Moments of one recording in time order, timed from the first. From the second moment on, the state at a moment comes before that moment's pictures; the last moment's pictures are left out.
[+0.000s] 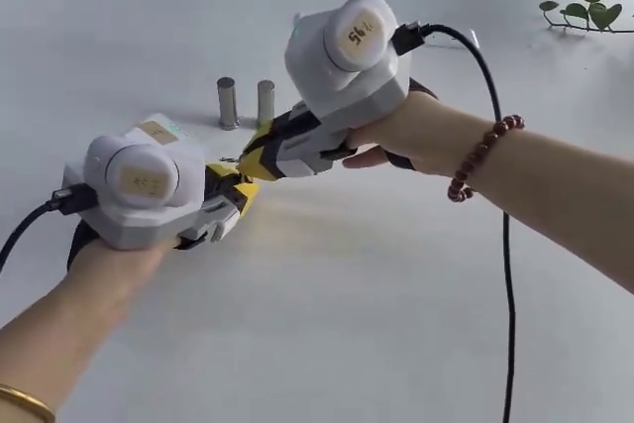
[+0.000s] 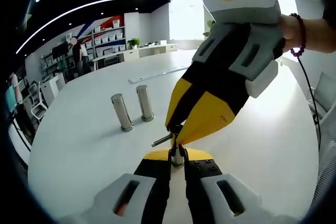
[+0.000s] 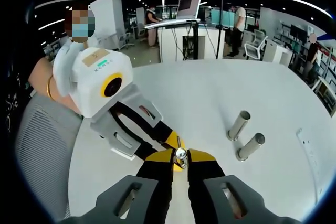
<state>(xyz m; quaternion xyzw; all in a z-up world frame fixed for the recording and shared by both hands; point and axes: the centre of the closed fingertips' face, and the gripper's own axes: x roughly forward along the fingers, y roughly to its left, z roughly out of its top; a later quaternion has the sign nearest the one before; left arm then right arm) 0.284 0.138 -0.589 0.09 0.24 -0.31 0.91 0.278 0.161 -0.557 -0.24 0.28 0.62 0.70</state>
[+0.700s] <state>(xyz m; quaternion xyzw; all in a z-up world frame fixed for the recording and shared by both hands) 0.283 0.139 -0.591 0.07 0.25 -0.30 0.92 0.278 0.161 -0.555 -0.24 0.28 0.62 0.70</state>
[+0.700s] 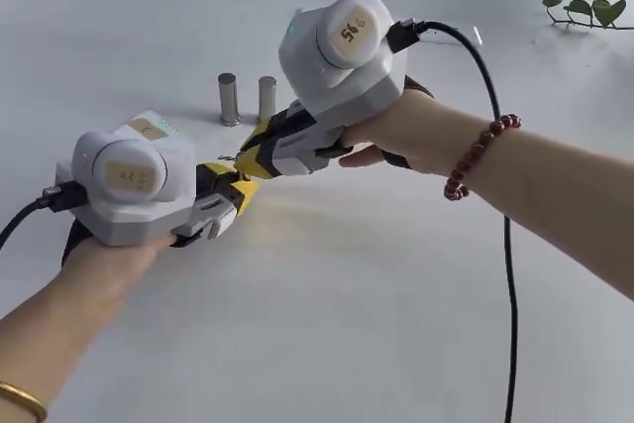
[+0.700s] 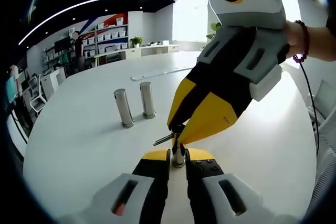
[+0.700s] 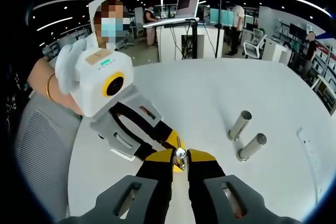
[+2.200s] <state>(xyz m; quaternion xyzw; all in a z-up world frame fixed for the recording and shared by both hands) 0.265 0.148 -0.554 0.05 0.22 -0.31 0.92 0.385 0.137 -0.548 -0.15 0.24 0.50 0.82</state>
